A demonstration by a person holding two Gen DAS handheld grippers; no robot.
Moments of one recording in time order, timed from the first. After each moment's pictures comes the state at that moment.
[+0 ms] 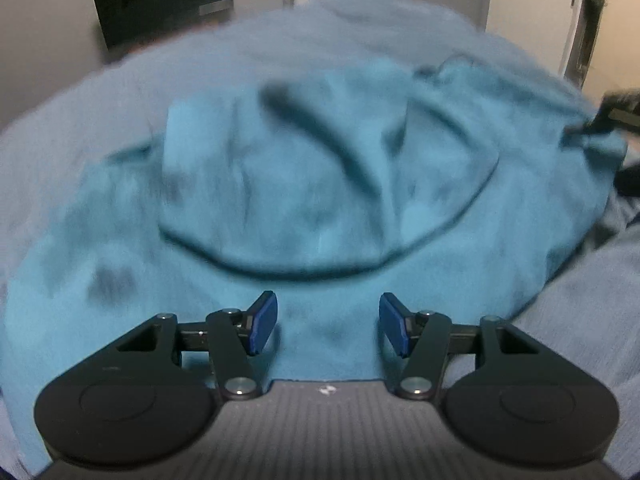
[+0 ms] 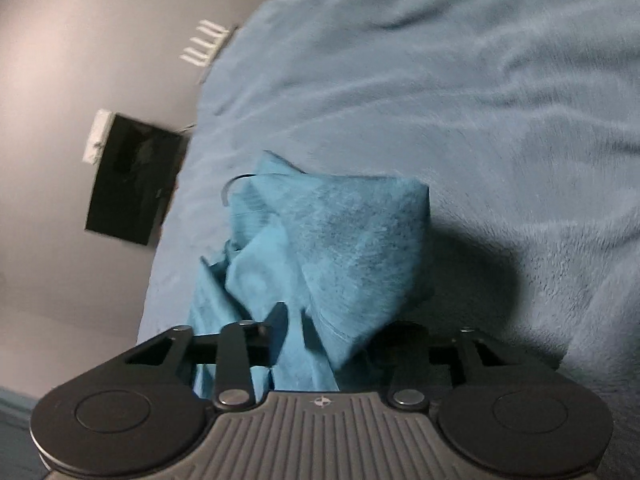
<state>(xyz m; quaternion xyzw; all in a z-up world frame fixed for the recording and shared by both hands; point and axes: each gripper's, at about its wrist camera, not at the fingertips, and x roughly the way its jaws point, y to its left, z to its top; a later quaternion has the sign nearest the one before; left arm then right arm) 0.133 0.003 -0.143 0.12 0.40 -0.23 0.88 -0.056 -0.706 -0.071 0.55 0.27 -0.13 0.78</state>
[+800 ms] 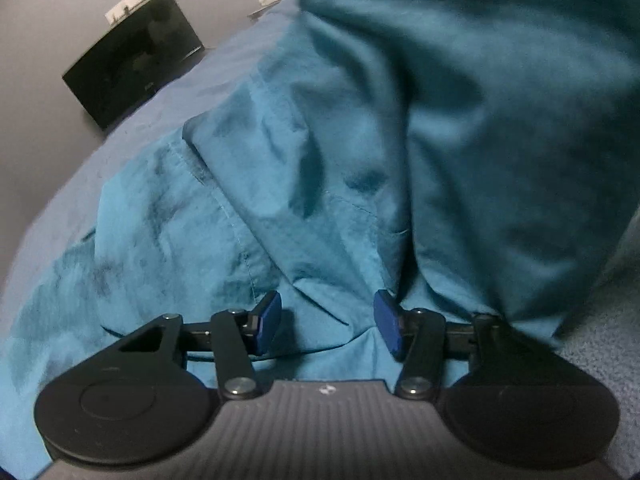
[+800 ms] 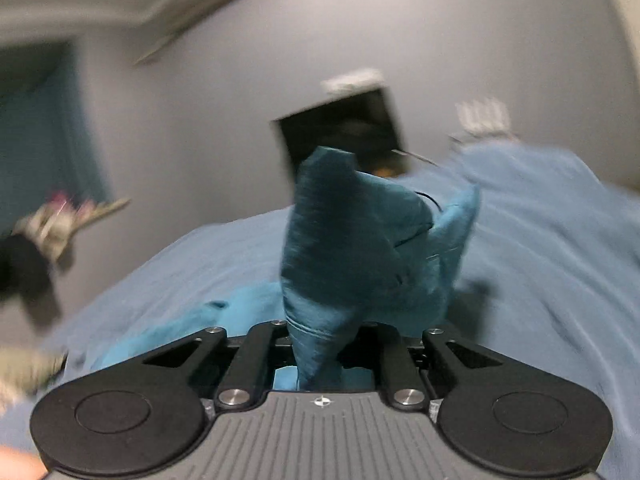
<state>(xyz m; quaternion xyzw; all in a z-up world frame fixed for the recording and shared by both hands) 0.143 -0.085 -0.206 0.27 0.35 -0.20 0.87 -0.072 -0.524 0.003 0.10 0.17 0.10 0.98</state>
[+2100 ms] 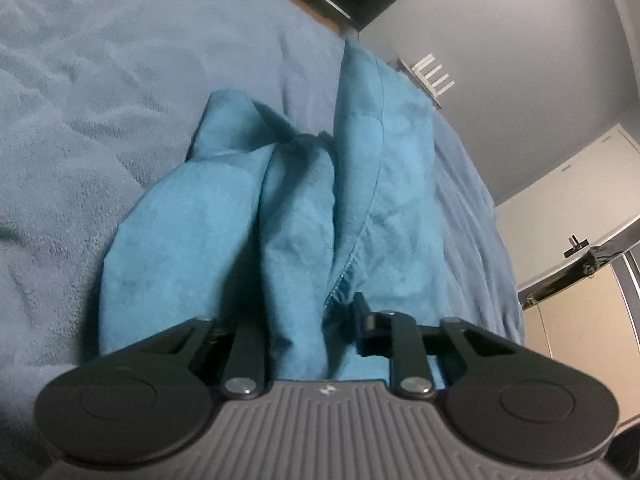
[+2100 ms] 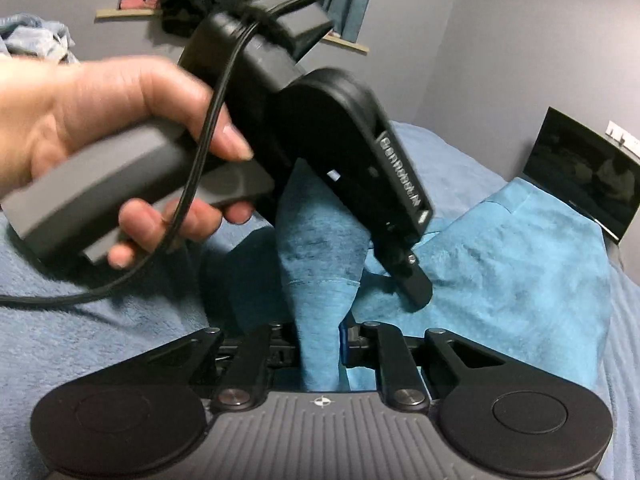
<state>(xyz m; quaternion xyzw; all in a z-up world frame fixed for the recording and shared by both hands) 0.208 0.188 -0.155 -0.29 0.42 -0.20 0.84 -0.107 -0.226 -0.027 -0.24 0.23 0.35 0.87</state>
